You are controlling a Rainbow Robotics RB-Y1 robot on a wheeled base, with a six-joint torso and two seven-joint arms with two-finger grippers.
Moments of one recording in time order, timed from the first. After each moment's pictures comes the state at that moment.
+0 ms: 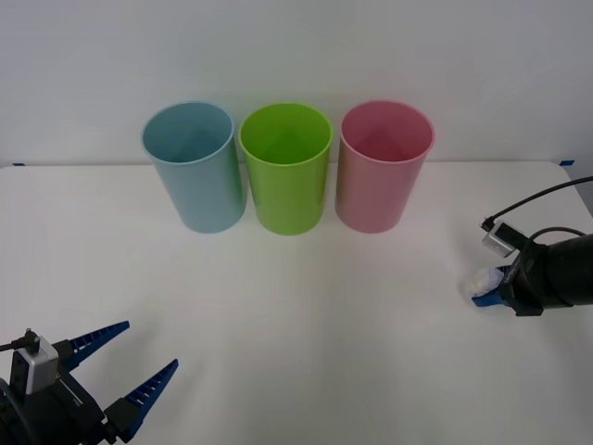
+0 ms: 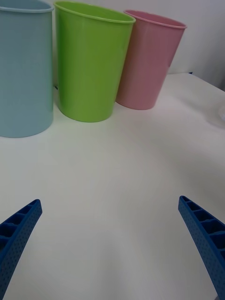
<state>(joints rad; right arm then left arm) -0.22 -0.53 -0.20 -1.62 2.29 -1.45 -0.64 0.68 0.68 0.00 -2.06 -0.98 -0.55 -0.02</state>
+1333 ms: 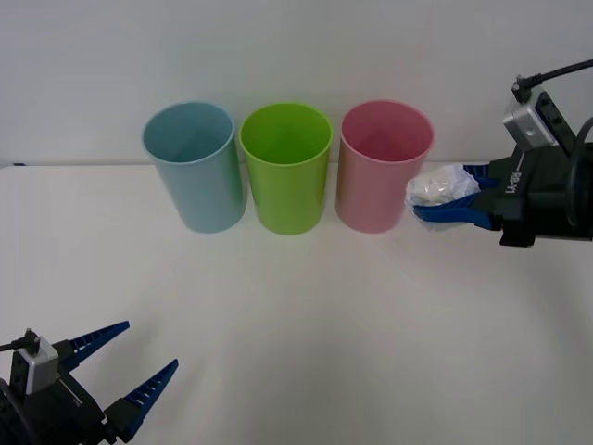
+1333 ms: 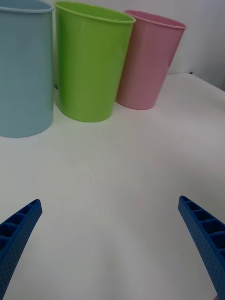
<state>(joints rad) -0.33 -0.53 -0.31 -2.16 1.81 -1.54 -1.03 0.68 0.68 0.00 -2.06 -0.98 -0.55 -0.02</state>
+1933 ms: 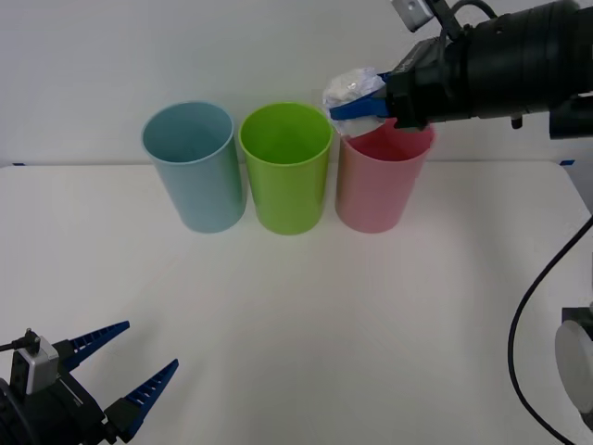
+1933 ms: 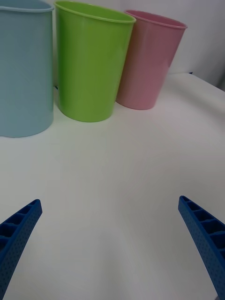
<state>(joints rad) -0.82 -0.34 -0.14 -1.76 2.10 -1.52 -1.10 0.68 0.68 0.00 -2.06 -0.98 -0.55 -0.02</state>
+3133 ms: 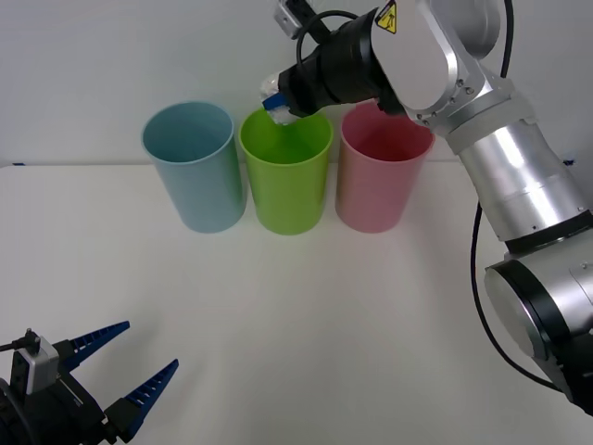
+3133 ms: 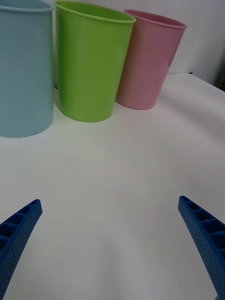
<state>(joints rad) -1.11 -0.23 0.19 -1.16 2.38 -1.10 -1.18 0.68 0.68 0.00 -2.06 -0.98 -0.55 -0.02</state>
